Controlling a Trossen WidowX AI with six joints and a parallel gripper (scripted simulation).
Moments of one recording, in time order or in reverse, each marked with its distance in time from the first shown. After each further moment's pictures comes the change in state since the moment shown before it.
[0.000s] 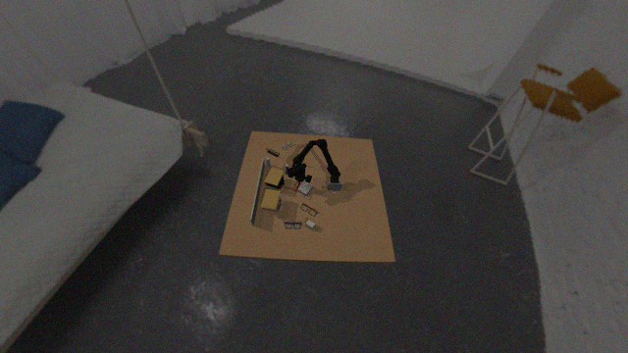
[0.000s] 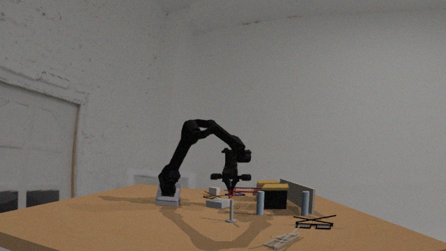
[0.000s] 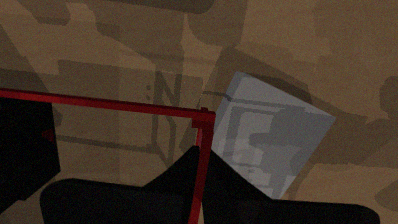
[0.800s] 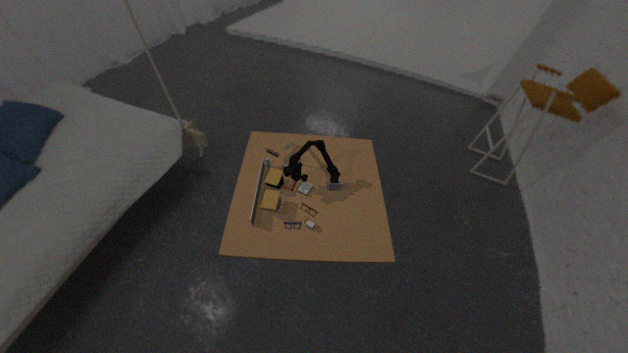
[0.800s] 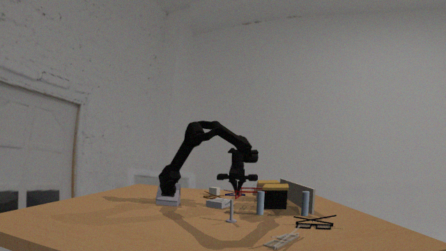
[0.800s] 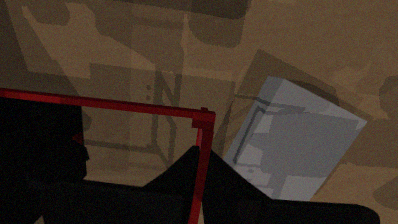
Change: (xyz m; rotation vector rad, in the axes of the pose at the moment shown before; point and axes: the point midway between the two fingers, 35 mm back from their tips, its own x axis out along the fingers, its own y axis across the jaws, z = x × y) arm 0.000 0.031 0.000 0.001 0.000 0.000
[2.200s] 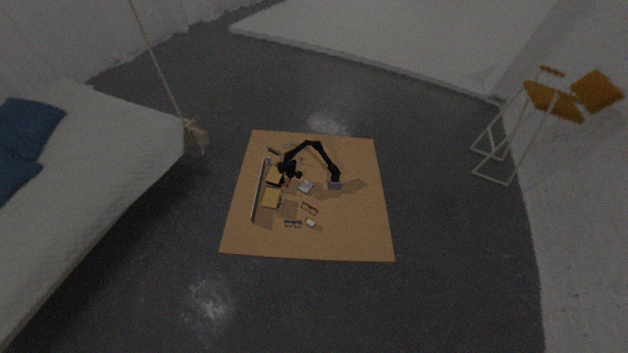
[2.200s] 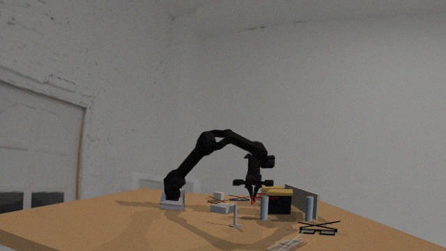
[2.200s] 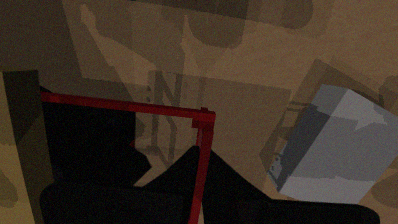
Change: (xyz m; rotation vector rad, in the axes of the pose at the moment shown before) arm 0.001 0.056 0.000 0.002 0.000 0.002
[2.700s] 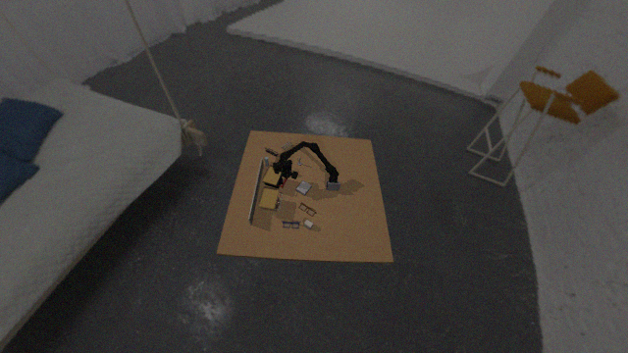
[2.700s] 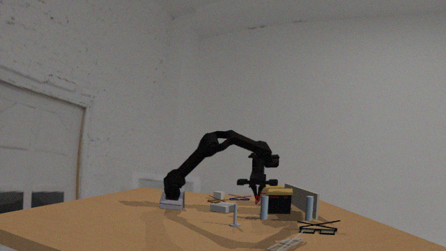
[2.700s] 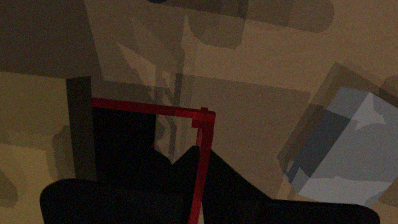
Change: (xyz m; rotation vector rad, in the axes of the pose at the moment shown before) arm 0.000 0.020 0.000 0.000 0.000 0.001
